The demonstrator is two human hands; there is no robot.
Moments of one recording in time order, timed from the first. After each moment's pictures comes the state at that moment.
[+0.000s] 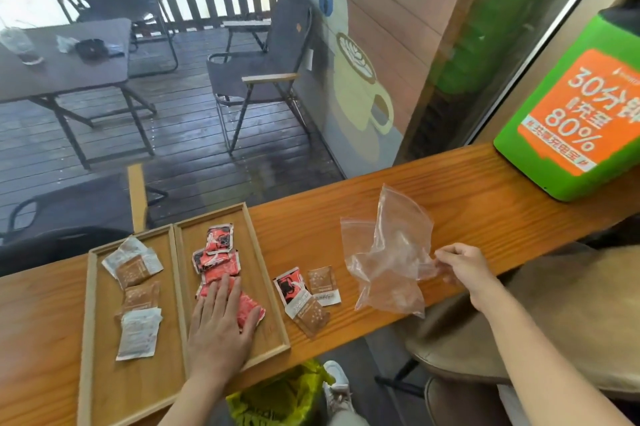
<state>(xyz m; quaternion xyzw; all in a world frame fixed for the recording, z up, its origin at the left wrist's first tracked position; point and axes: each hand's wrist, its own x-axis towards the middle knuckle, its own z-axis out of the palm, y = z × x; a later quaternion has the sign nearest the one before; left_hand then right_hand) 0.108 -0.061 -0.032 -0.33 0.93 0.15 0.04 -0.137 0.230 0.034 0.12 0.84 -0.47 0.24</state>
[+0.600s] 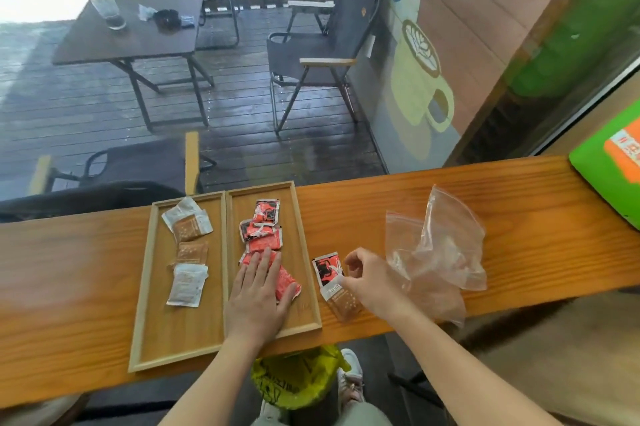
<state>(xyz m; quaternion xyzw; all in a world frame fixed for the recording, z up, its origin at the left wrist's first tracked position) 0.112 -0.060 -0.035 -0.33 0.93 0.14 0.03 -0.033 0.079 0.036 -0.24 0.86 -0.31 0.32</state>
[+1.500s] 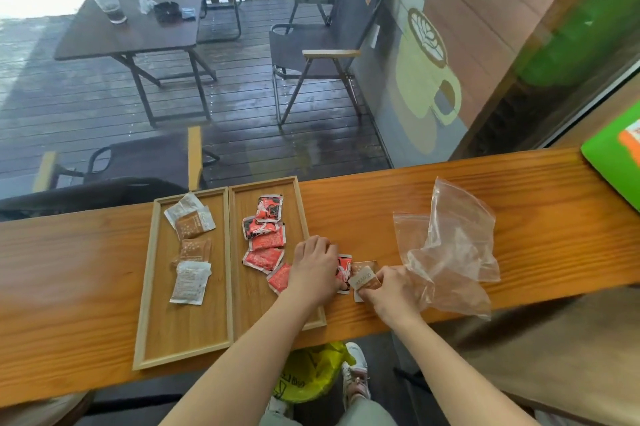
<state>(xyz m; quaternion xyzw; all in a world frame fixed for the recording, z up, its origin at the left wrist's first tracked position) 0.026 -0.031 -0.006 -0.20 0.96 0.16 0.12 -0.032 0.099 -0.007 -0.12 0.93 -0.21 0.29</state>
